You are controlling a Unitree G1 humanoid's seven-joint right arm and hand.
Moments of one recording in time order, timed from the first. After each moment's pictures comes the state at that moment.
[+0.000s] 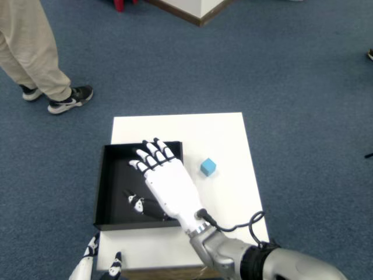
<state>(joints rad) -0.66 -0.13 1.52 0.77 -0.27 0.12 -1.12</state>
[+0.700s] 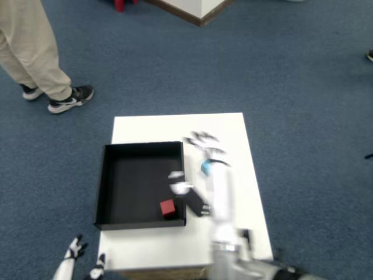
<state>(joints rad) -0.42 -0.36 1.33 0.56 0.06 -0.46 -1.47</state>
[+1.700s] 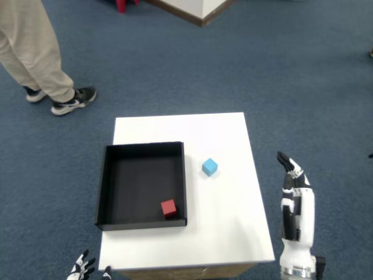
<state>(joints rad) -0.24 -0.54 1.24 0.80 0.07 -1.27 -1.47</state>
